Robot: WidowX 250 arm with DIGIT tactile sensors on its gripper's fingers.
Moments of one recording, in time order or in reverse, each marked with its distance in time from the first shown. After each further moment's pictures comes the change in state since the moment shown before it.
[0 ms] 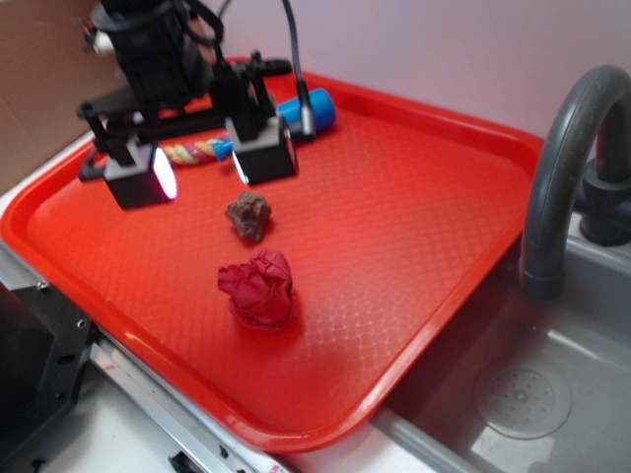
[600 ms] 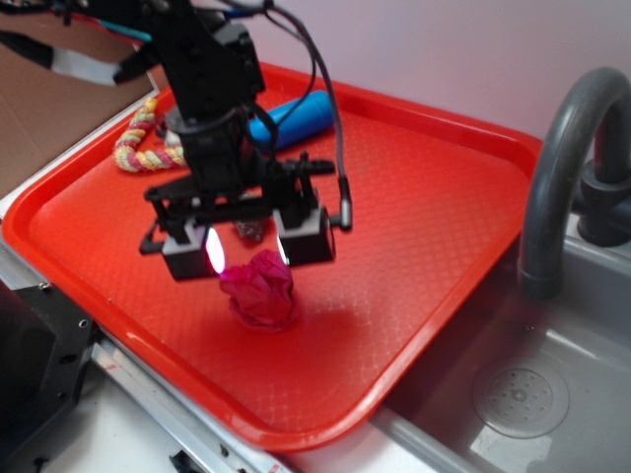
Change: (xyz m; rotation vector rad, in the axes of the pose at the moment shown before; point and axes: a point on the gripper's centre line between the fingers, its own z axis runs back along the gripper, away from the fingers) arm -0.011 -0.010 -0.056 -0.027 0.117 -0.105
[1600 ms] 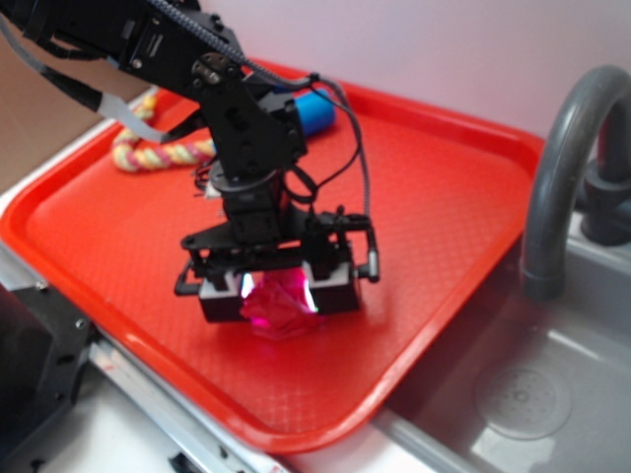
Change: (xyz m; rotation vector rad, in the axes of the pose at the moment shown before) arm -0.008 -0.008 -0.031 0.071 -0.061 0.021
